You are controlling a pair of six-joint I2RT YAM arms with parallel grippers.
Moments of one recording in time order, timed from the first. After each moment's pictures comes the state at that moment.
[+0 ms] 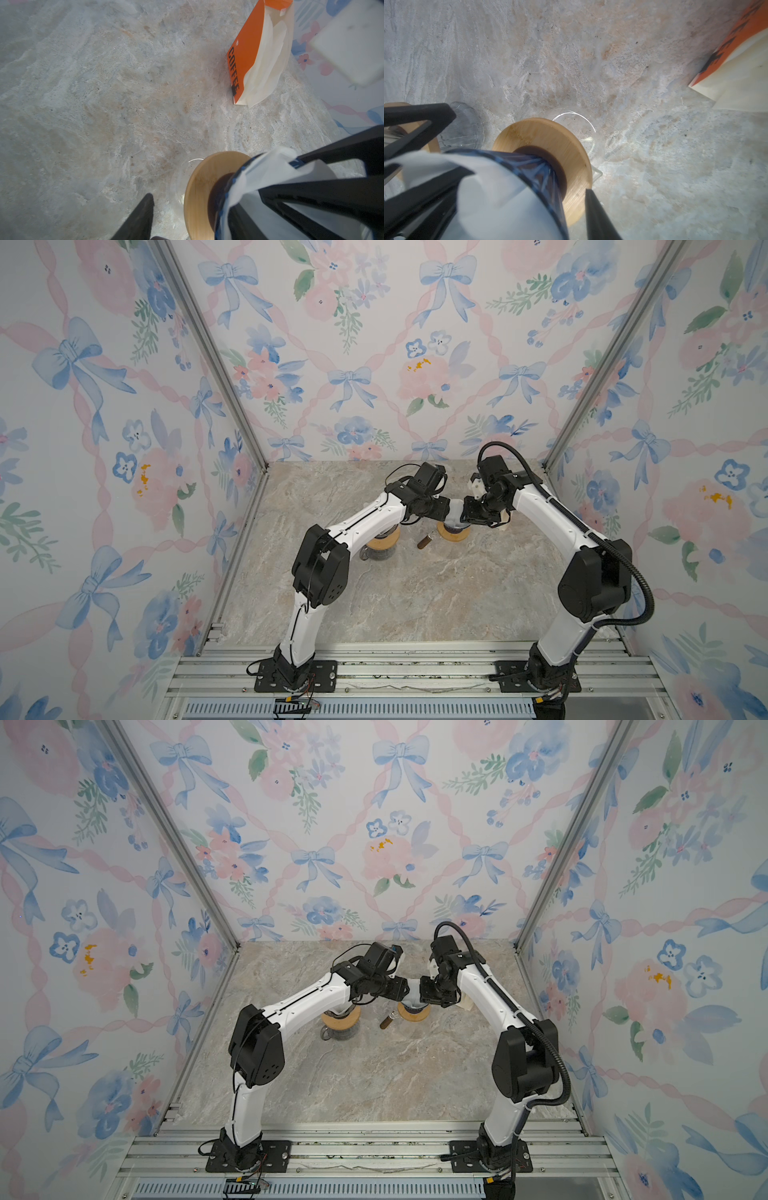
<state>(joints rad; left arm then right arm) -0.72 2.08 1.88 -0.61 0.08 -0.31 0.29 1.77 1.60 -1.03 -0.19 0.31</state>
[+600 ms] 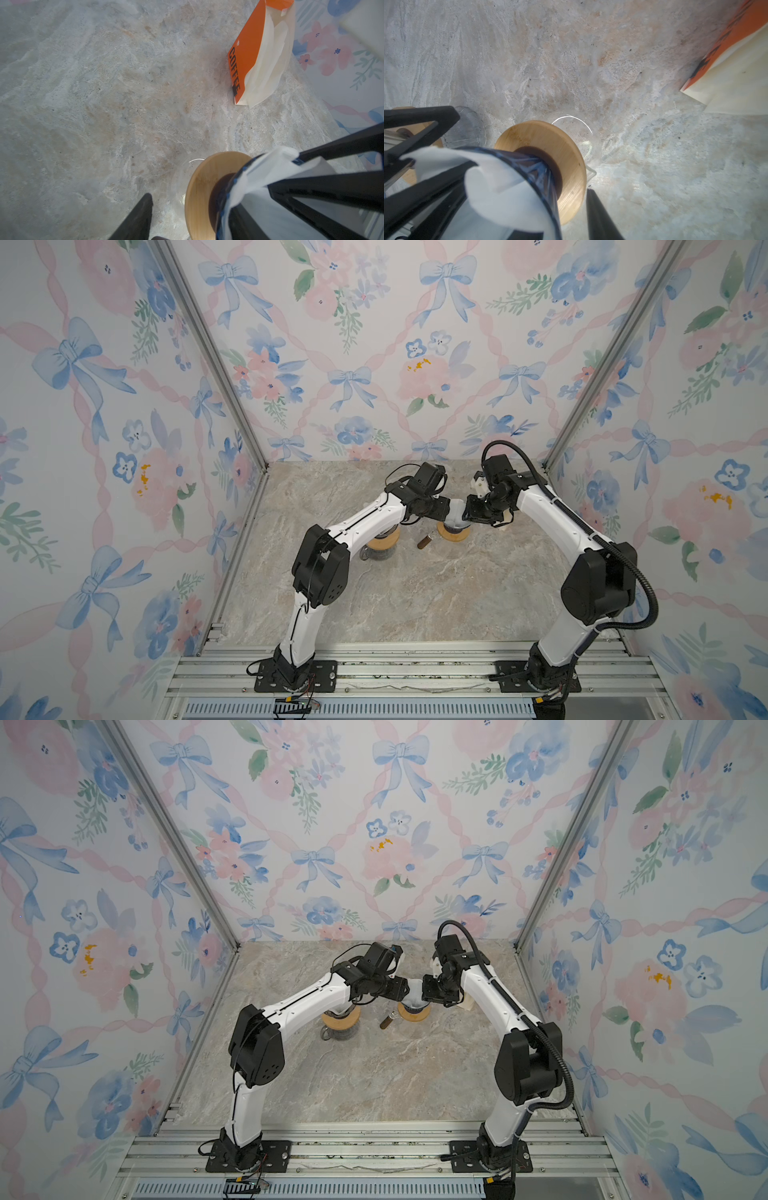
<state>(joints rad) -0.72 2.08 1.88 -0.61 0.07 -0.31 0.27 1.75 1.58 -1.02 -0.18 0.30</state>
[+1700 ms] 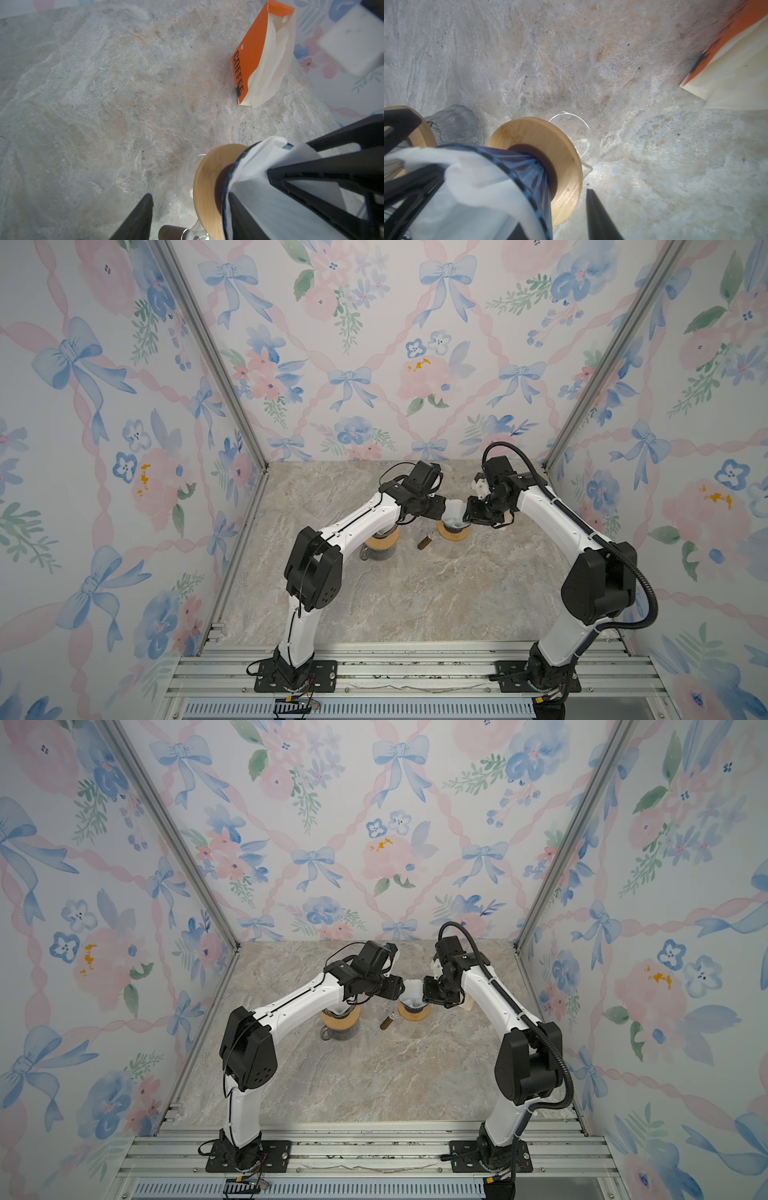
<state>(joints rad) -0.71 2.03 1.83 -0.62 0.05 -0.31 0.27 1.75 1.57 -1.02 -0.19 0.30</state>
